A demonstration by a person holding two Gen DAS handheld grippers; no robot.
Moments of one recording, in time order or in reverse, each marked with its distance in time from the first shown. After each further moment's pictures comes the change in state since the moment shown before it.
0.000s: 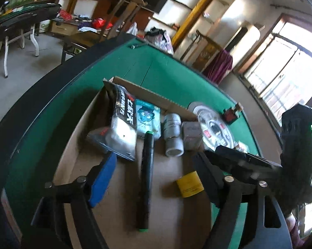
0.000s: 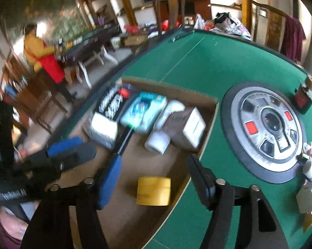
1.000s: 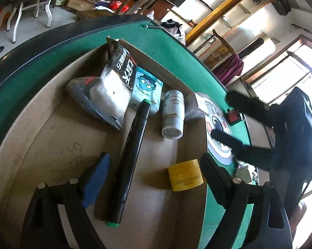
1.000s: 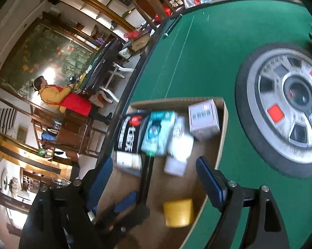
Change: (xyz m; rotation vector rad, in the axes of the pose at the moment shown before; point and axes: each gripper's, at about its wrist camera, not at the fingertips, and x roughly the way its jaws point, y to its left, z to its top) left arm 0.042 -0.003 -0.030 -0.176 0.063 0.001; right arm 0.028 -0.036 0.031 0.347 0.072 0.328
